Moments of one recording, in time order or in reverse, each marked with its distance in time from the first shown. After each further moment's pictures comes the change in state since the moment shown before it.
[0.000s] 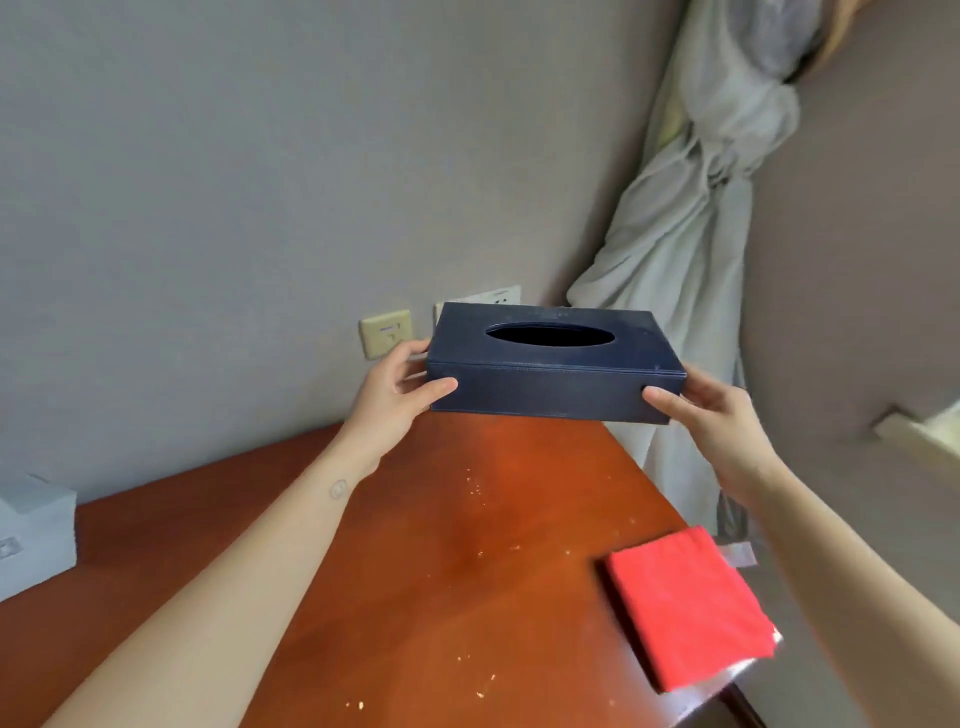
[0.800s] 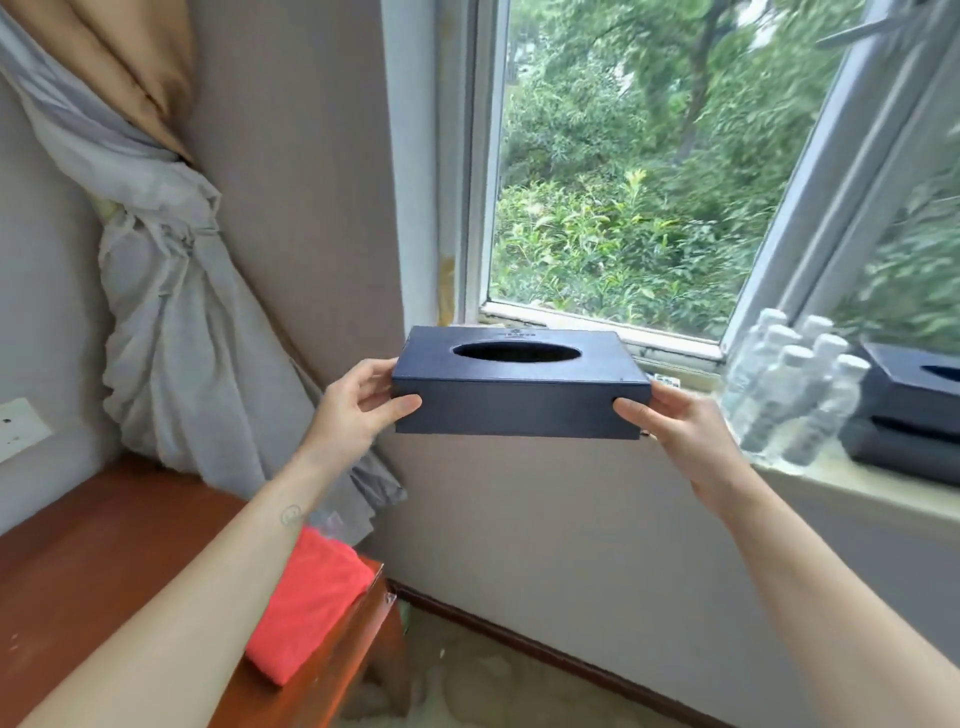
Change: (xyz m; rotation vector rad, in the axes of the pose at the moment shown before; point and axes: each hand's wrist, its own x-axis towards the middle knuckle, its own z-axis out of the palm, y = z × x) left_hand -0.146 0.139 0.422 -0.107 -0.661 0.296; right_hand -0.339 -0.011 -0.383 -0.112 0.711 0.039
